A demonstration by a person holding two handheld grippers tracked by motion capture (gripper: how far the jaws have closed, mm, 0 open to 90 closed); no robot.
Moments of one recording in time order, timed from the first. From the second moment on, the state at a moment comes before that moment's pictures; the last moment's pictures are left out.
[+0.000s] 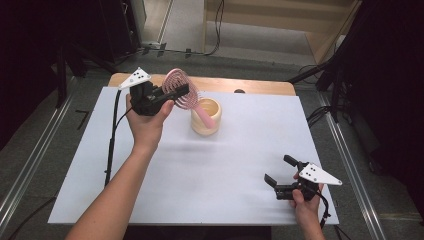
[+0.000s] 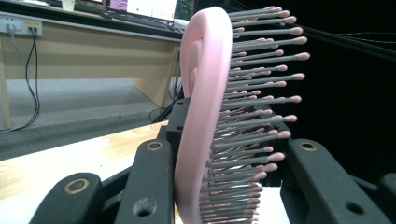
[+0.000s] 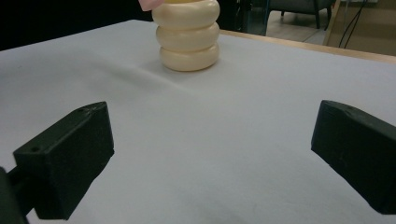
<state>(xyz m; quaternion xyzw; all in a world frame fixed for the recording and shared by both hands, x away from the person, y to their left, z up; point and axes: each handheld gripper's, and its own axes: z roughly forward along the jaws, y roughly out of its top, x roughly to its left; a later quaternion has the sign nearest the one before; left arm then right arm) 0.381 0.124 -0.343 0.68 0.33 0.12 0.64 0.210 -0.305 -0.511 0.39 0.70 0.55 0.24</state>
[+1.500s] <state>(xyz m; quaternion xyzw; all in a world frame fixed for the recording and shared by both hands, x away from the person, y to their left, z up) 0.410 0.120 -0.334 0.66 0.36 0.14 0.65 0.210 -0.305 -0.511 0.39 0.70 0.55 0.24</state>
